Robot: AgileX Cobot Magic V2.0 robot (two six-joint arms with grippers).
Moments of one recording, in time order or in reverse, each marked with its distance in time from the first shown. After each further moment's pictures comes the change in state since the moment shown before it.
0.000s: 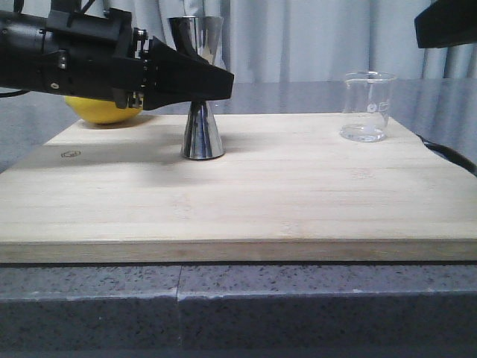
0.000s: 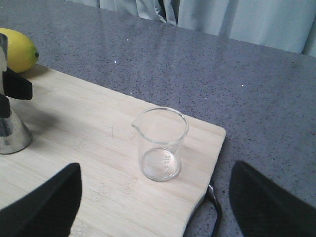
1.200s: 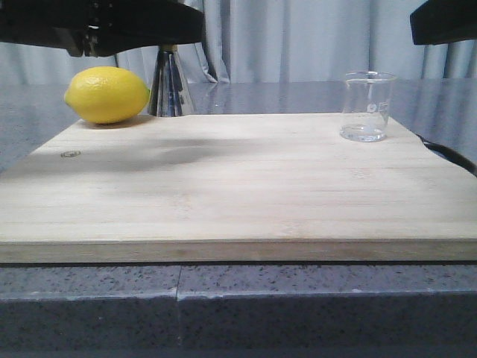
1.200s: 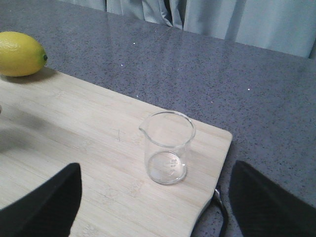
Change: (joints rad) left arm 0.045 -0.198 0.088 0.006 0.000 0.004; right arm 0.000 0.000 0.000 -0.002 -0.024 0.000
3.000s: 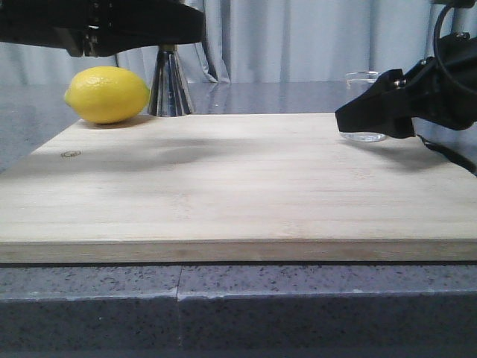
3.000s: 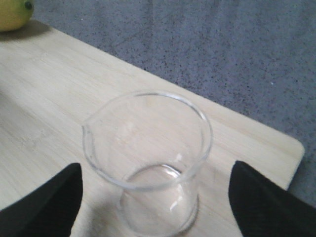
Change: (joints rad) left arm 0.000 -0.002 0.005 -0.002 0.000 0.000; right arm -0.292 0.640 -0.151 0.089 -0.566 -0.335
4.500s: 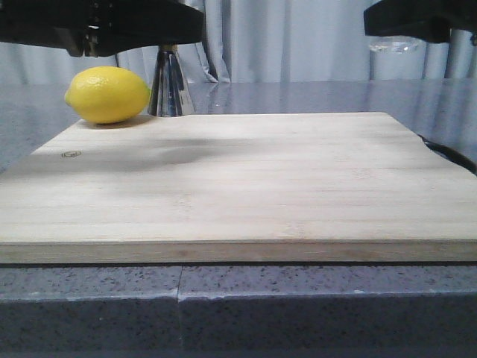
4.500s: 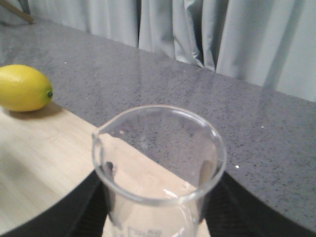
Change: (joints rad) left arm 0.000 0.000 0.000 0.000 0.000 0.000; right arm -0.016 -0.182 0.000 0.060 -0.058 -0.049
